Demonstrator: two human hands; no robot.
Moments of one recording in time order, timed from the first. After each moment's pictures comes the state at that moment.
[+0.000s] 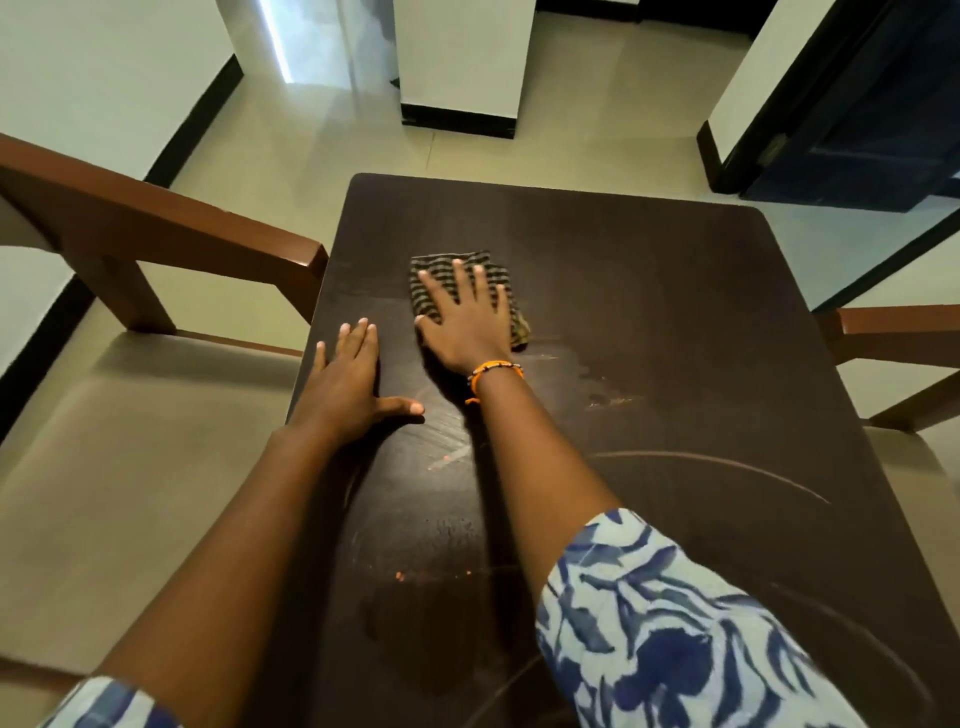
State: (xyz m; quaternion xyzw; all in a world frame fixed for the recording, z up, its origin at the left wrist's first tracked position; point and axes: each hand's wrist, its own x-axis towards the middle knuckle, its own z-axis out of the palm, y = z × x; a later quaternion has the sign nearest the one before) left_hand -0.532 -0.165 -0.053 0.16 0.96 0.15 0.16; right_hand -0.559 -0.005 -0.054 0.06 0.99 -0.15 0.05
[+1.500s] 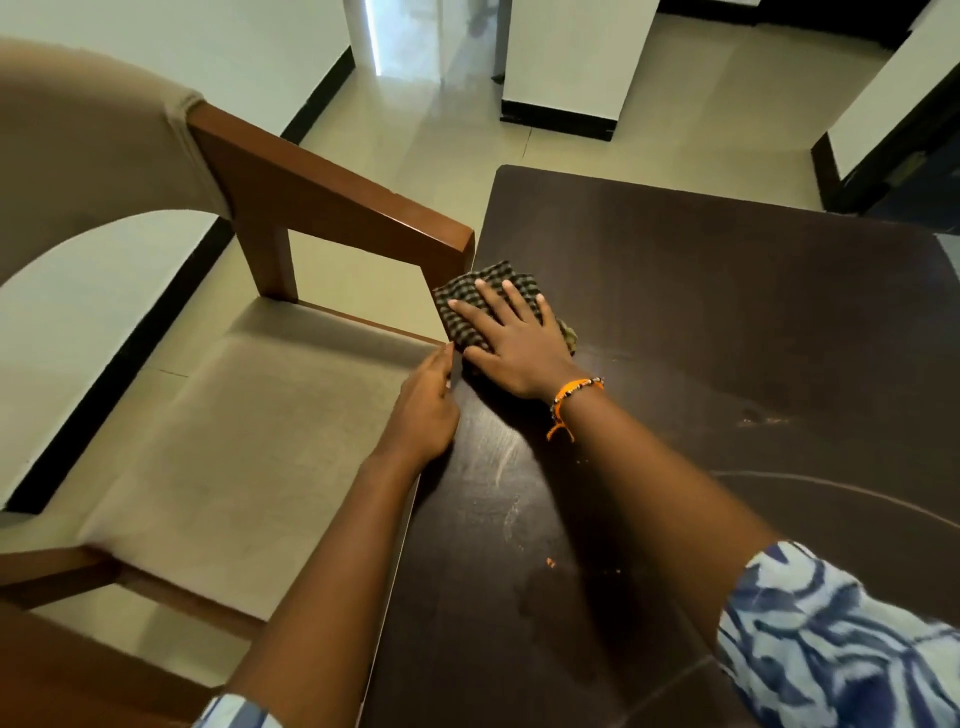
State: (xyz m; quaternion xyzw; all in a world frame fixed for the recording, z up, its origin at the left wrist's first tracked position) left_hand -0.498 -0.233 -0.046 0.05 0.88 0.46 0.11; right_hand -0.556 -0.093 -0.062 -0.13 0.98 -0.12 0.10
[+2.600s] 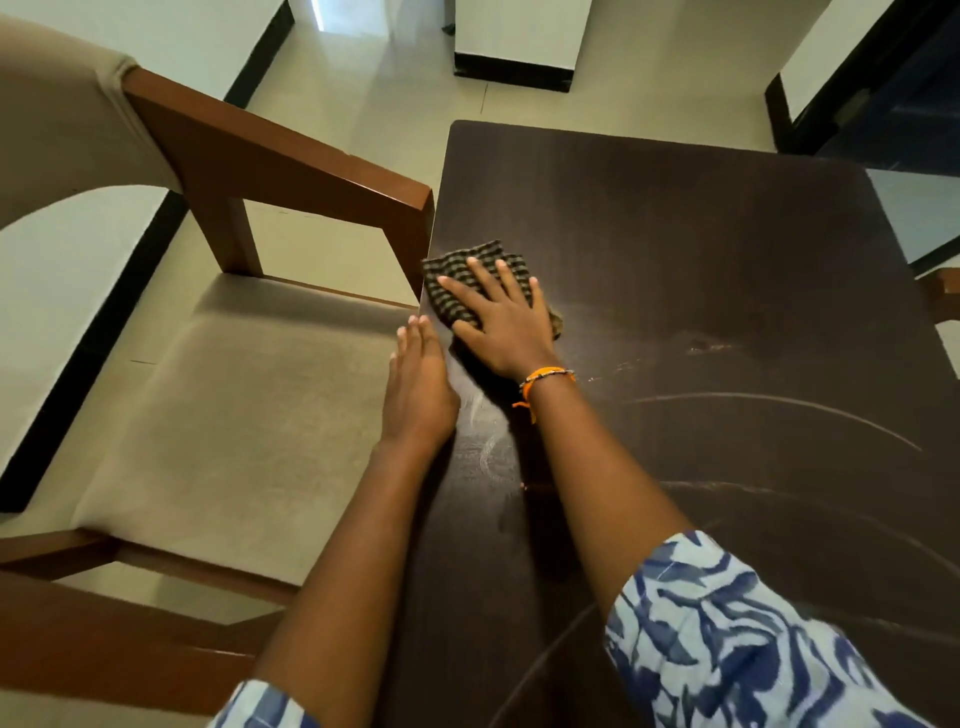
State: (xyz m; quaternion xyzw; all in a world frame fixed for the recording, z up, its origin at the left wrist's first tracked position) left_hand -0.458 -0.212 -0.040 0.04 0.94 0.32 0.12; right_hand -0.508 -0.086 -0.056 -0.03 0.98 -0.17 0.06
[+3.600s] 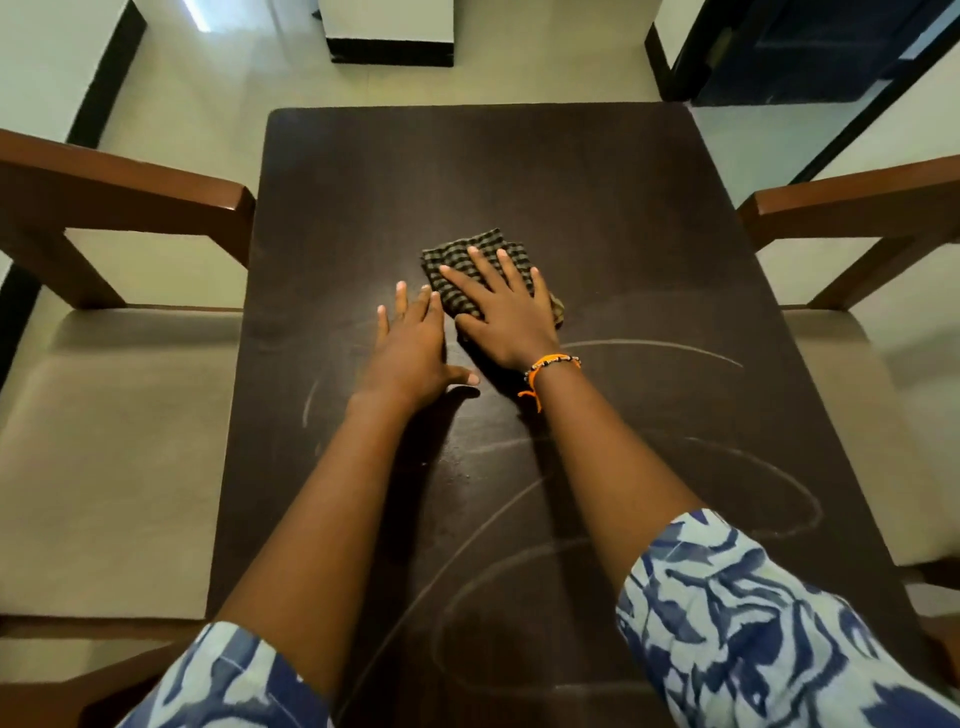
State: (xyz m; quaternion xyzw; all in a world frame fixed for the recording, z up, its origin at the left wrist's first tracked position) left_hand -0.442 -0.072 -0.017 0.23 0.94 0.15 0.21; right_hand -0.439 0.071 -0.057 0.05 0.98 -0.16 0.06
